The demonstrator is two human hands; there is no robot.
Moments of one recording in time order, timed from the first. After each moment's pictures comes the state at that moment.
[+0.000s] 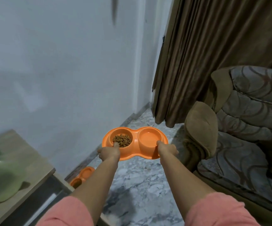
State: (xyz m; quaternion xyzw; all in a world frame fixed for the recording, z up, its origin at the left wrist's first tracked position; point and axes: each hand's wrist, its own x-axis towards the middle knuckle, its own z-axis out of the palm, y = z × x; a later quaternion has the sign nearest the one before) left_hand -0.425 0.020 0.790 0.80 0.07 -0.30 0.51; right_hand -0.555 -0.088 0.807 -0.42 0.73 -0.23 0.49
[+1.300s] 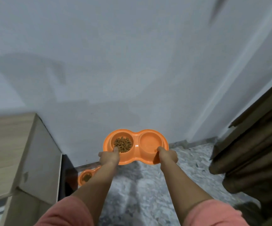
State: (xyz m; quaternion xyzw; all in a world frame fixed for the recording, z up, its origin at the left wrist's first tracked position) left_hand -0.221 -0.189 0.741 0.74 0.36 -0.16 0.54; right_hand -0.251 -0.368 0.741 -0.62 0.55 -0.01 0.56
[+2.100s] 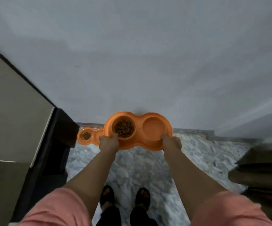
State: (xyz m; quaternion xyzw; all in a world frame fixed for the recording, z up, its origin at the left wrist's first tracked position) left_hand -0.119 -0.296 0.545 0.67 0.48 -0.14 0.55; right_hand -0.095 -0.497 0.544 -0.70 0.49 0.13 0.51
